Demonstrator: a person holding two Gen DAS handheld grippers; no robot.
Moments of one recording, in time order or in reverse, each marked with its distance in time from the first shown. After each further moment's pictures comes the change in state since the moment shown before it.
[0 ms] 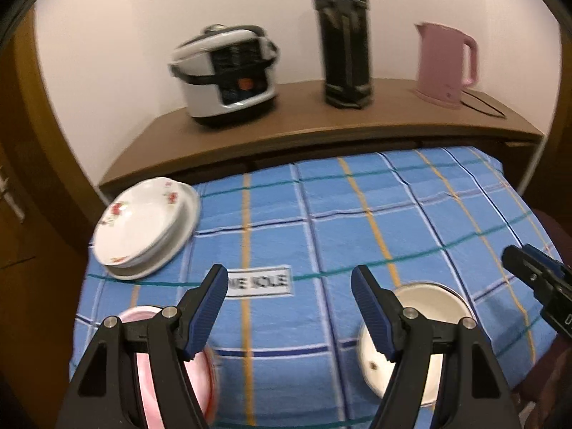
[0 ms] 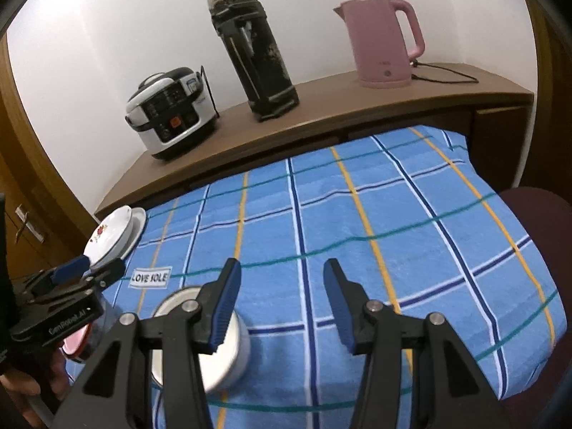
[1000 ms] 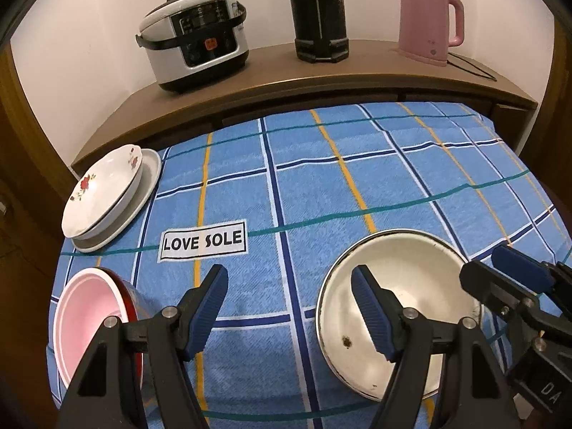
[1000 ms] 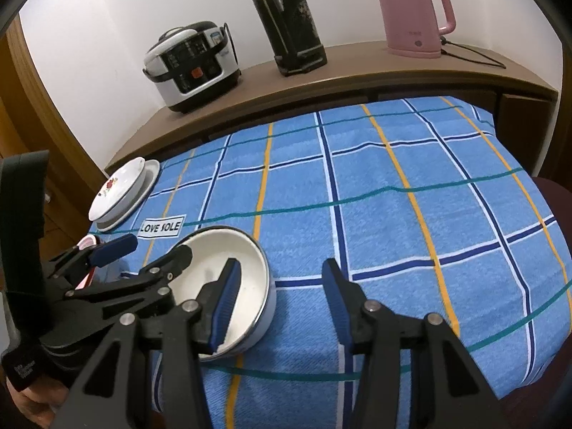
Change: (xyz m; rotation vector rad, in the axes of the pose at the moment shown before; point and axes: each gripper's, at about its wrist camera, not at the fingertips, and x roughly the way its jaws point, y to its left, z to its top) left arm 0.031 -0.029 -0.029 0.029 0.111 -0.018; right arm 0.021 0.025 -0.028 -0.048 0.122 0.039
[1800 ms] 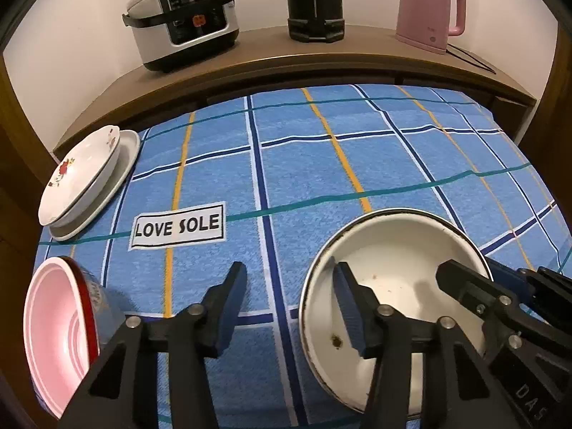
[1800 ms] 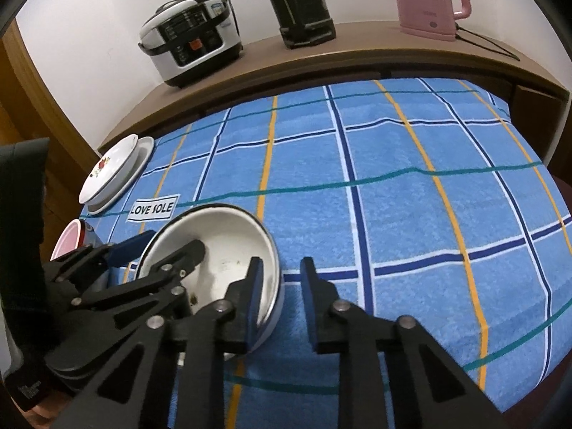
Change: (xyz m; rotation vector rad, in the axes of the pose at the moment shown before) left arm 0.025 -0.004 -0.005 -0.012 0.049 -0.063; right arm 0.031 0.012 -0.002 -0.029 0.083 -0.005
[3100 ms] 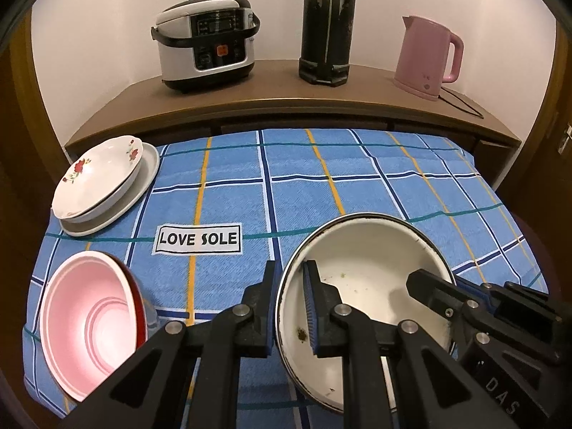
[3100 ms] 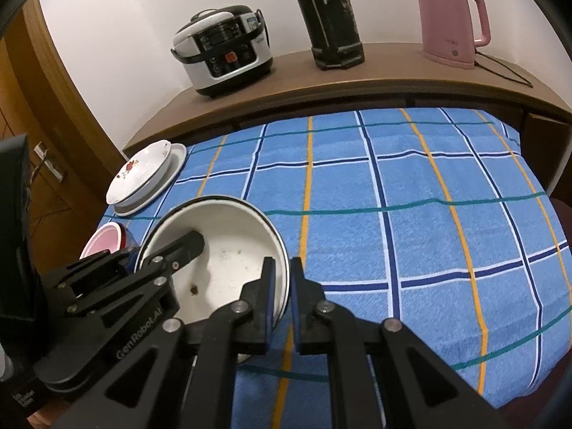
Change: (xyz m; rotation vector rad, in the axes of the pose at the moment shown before) left arm -0.051 0.021 -0.002 -0.090 -0.118 -0.068; right arm -0.030 0.033 0.009 -0.058 -0.045 0.041
